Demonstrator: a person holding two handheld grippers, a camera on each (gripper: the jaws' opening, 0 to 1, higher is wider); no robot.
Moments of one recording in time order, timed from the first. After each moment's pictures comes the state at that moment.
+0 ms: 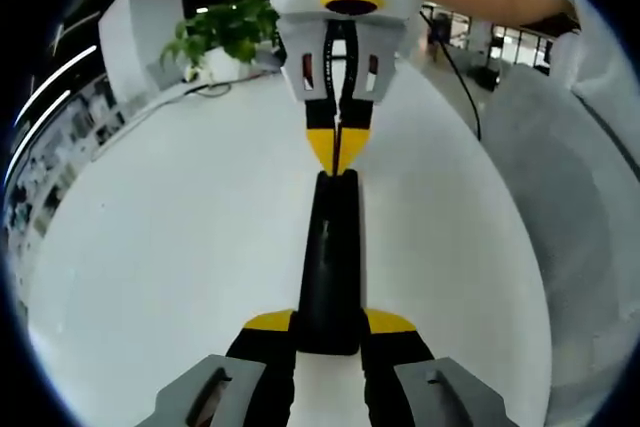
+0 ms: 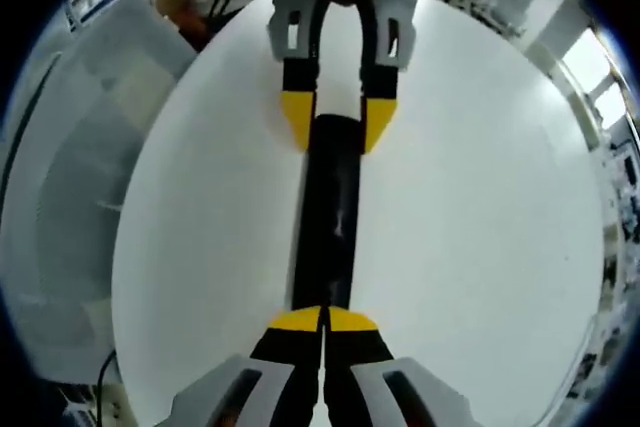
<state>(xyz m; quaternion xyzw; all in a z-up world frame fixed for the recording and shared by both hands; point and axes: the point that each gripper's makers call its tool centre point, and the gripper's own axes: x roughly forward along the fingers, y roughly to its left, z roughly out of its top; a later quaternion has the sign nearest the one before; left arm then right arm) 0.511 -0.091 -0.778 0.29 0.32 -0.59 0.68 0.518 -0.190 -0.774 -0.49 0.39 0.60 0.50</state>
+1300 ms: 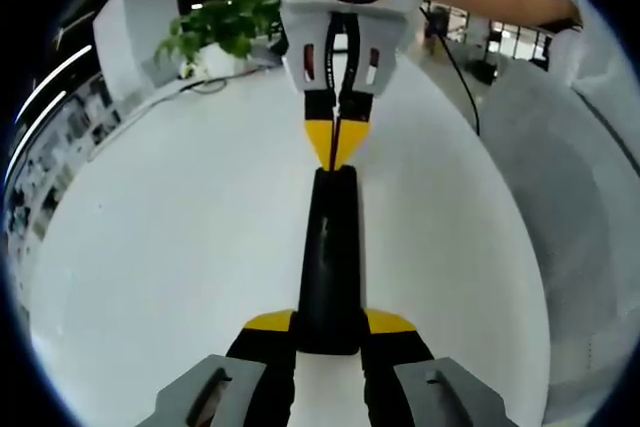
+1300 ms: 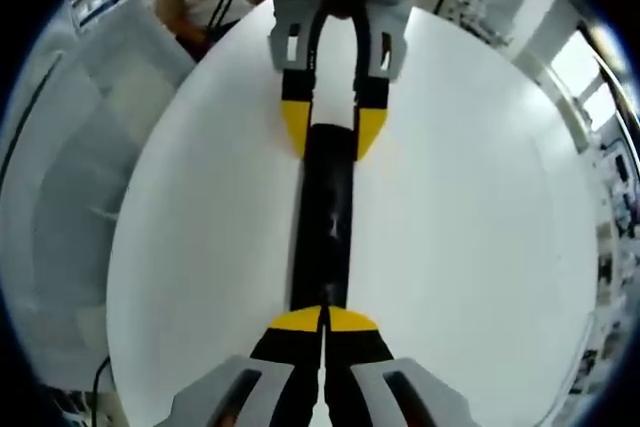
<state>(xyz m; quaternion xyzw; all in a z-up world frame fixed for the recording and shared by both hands) 0.511 -0.092 -0.778 0.31 0.33 -0.59 0.67 0.519 -0.189 -0.770 -0.47 0.37 0.60 0.53</state>
